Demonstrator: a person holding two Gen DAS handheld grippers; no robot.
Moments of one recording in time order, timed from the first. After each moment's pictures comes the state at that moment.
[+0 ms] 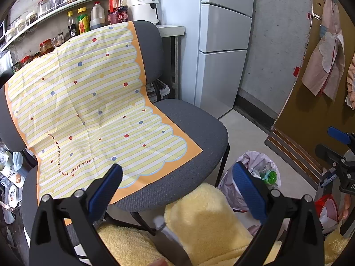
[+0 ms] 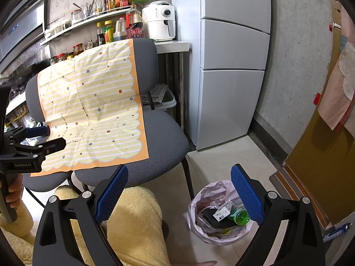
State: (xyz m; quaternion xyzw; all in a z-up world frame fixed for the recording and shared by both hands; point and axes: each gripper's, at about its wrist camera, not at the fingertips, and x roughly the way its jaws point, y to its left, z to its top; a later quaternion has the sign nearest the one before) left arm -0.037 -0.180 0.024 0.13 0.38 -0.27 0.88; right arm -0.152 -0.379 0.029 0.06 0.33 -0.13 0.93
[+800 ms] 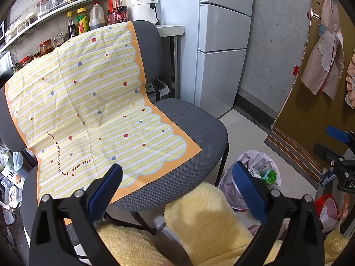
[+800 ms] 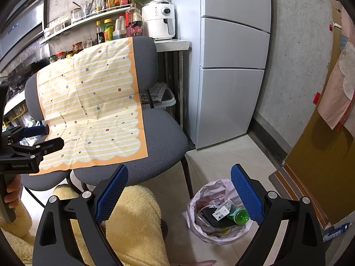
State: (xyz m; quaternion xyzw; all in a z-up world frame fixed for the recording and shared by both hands) left arm -0.038 -0.179 0.023 0.13 0.38 -0.27 0.88; right arm -0.154 -0.379 0.023 0.06 0.34 -0.13 0.93
